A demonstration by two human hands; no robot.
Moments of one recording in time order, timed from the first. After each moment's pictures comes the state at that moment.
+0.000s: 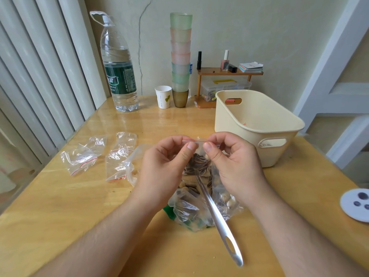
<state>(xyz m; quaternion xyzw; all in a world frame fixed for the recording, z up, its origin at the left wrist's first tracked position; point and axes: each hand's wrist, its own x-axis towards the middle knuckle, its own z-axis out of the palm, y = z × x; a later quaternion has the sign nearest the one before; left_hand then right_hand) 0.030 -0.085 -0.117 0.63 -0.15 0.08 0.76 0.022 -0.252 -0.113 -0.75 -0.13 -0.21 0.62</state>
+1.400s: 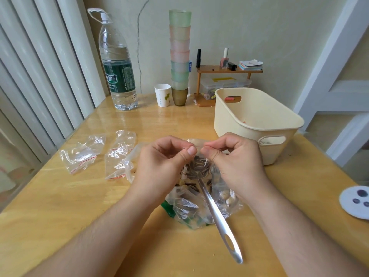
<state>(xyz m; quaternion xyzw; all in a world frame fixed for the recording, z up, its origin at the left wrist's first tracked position) 0.032 -0.080 -0.116 0.66 -0.14 0.09 0.73 0.022 -0.254 -0.111 -0.76 -0.05 -0.21 0.61</state>
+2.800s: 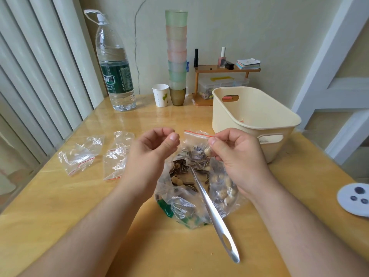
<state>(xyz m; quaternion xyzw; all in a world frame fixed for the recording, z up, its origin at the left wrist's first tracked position) 0.045 -0.068 -0.109 0.62 -0.08 0.06 0.78 0.026 -0.260 -0.105 -0.72 -0.05 -0.18 0.67</state>
